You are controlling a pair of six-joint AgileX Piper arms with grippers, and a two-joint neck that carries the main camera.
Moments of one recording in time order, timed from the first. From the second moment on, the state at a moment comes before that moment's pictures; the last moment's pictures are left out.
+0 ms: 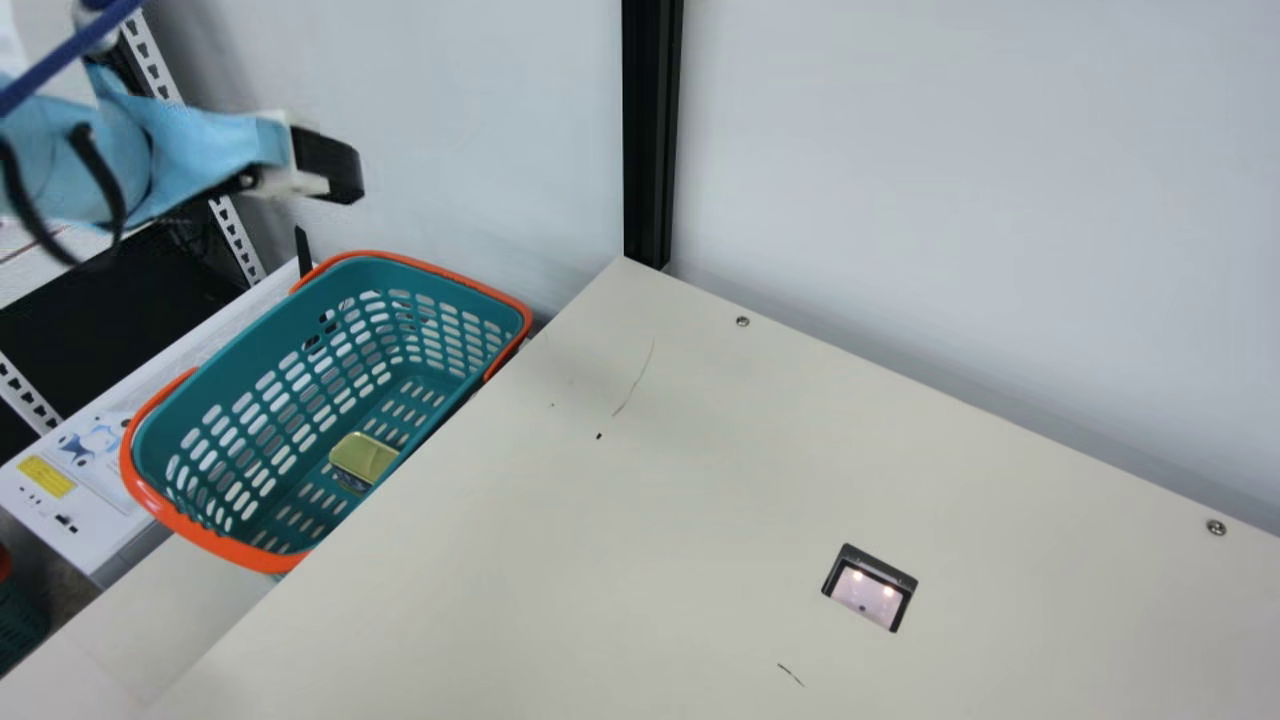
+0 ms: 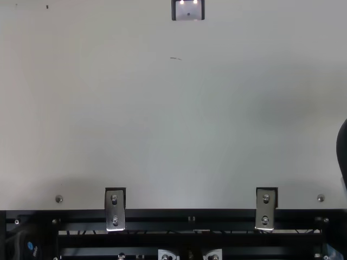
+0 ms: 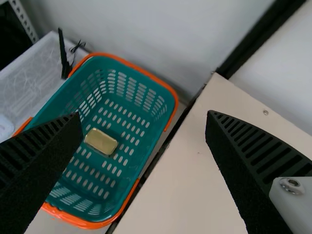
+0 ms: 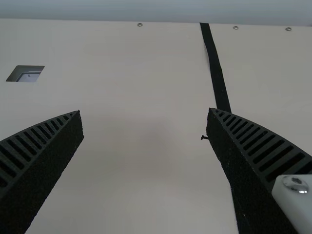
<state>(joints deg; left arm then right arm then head) 25.5 68.9 -72.5 -4.5 55.1 -10.6 -3.9 13.5 -20.2 4.9 38.2 -6.5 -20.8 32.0</state>
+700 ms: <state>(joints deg) 23.6 97.7 -79.1 2.8 55.6 -35.4 -3.9 13.5 -20.2 4.9 38.2 -6.5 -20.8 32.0</state>
